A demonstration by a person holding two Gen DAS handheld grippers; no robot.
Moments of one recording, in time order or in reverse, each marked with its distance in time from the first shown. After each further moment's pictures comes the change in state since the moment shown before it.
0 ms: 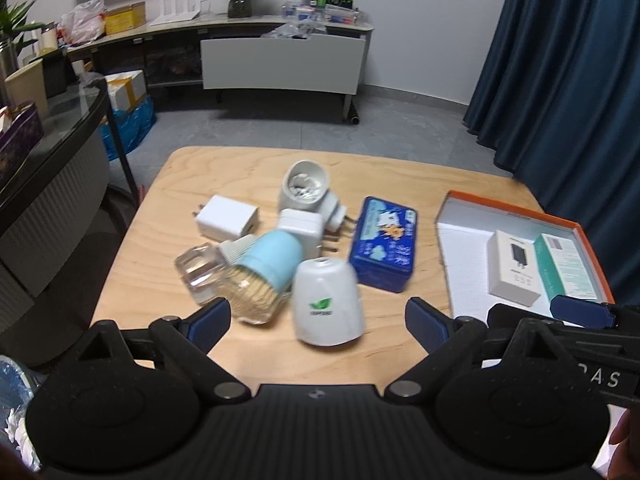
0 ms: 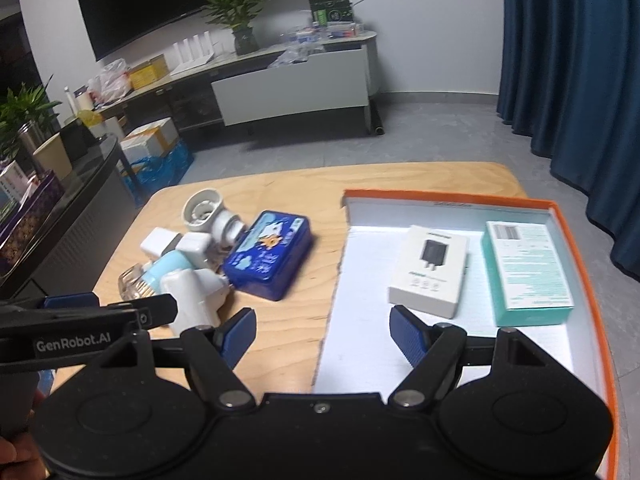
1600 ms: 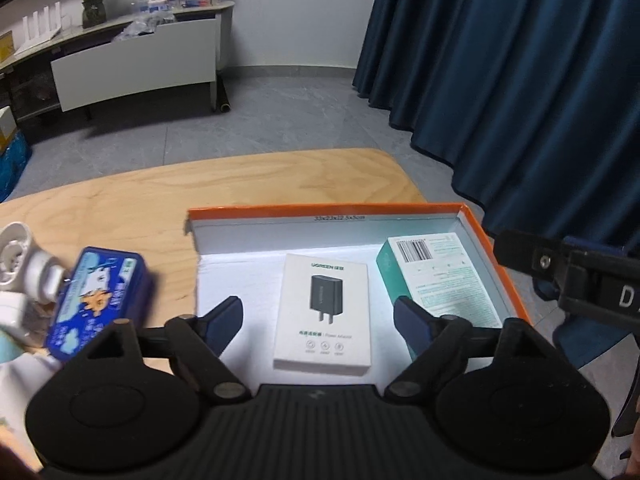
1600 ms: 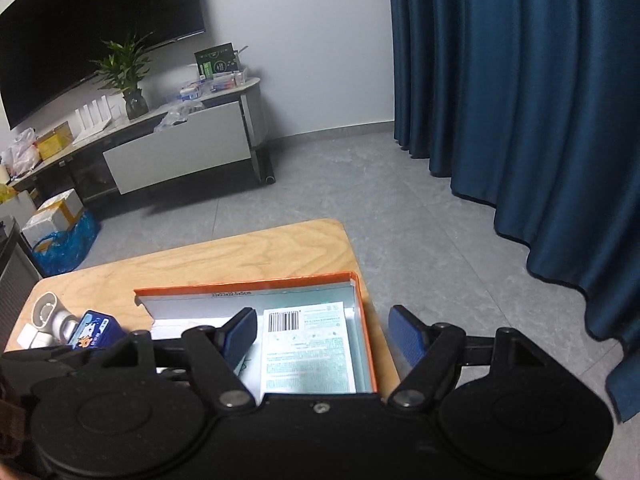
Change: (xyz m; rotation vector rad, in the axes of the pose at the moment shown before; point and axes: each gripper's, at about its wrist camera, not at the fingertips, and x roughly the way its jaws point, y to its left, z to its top) left arm 0.075 -0.172 0.028 0.180 0.056 -0.228; right arm -0.015 -0.167 0.038 0.172 -0.138 -0.209
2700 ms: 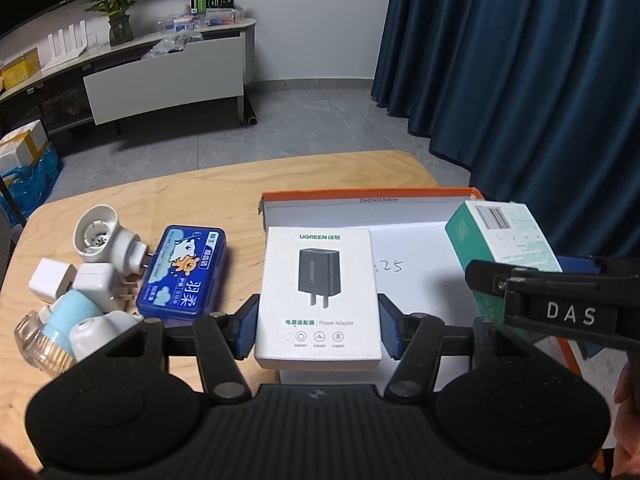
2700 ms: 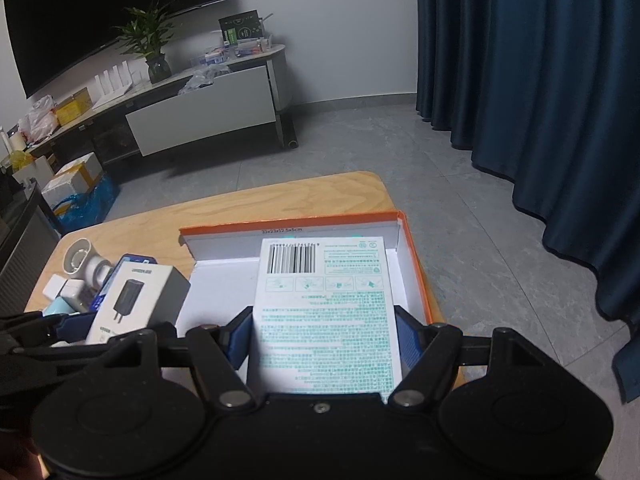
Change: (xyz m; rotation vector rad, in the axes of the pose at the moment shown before) left arm -0.036 0.021 -0.024 0.034 -0.034 0.068; right arm -0.007 0.036 -0.026 -0.065 0.097 0.032
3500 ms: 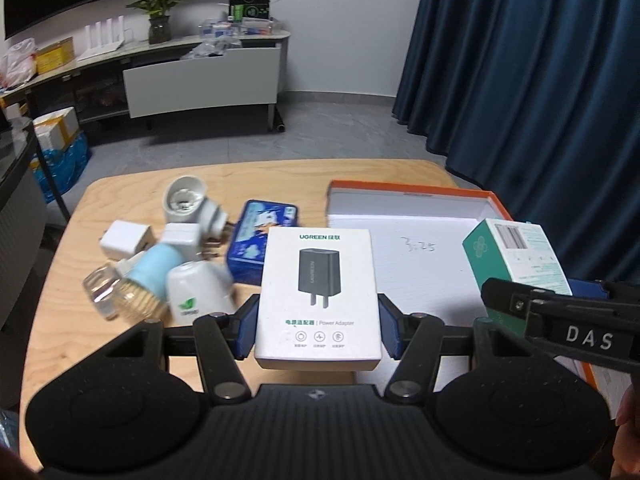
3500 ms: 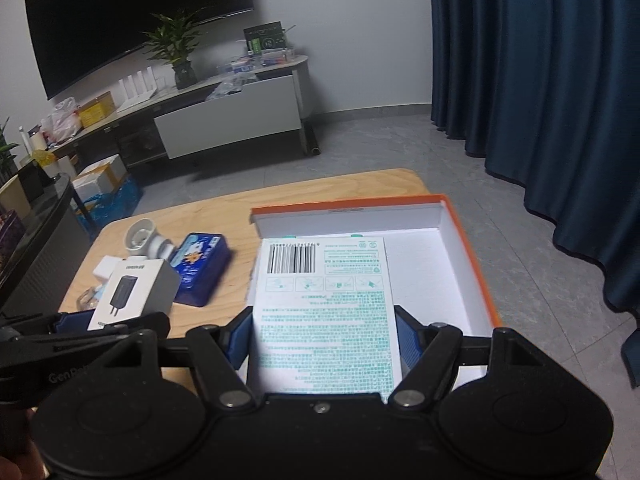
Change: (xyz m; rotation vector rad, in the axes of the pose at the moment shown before) left arm -0.060 0.042 -0.034 -0.054 -0.047 0.022; right arm -0.053 0.049 -0.041 0.011 -0.041 0.026
